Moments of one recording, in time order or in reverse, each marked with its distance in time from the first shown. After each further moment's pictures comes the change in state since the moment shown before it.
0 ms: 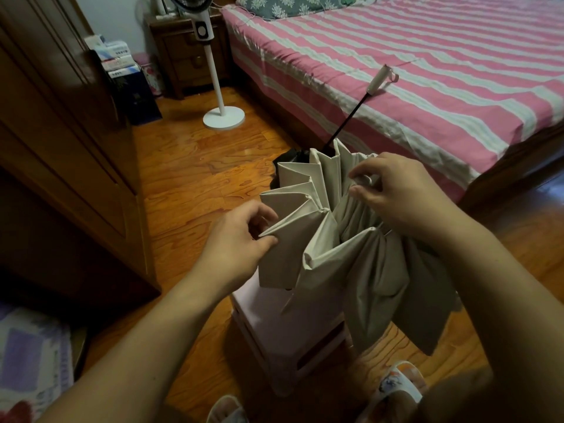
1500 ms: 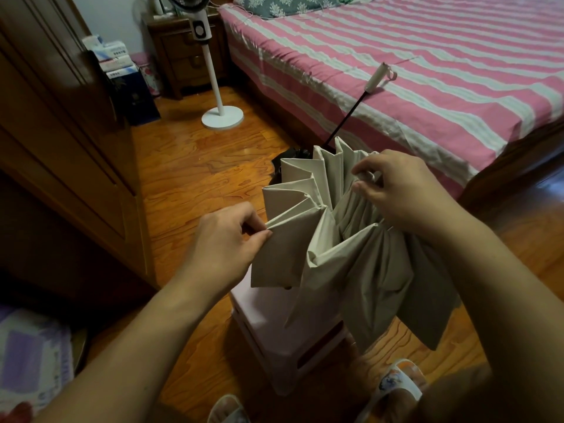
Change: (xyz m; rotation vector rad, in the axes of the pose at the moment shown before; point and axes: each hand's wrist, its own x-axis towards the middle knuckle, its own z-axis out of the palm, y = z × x) left_hand -0.009 0.001 -0.009 0.155 0.087 0.180; right_hand 0.002 0.005 -0.001 -0.021 0.010 0.045
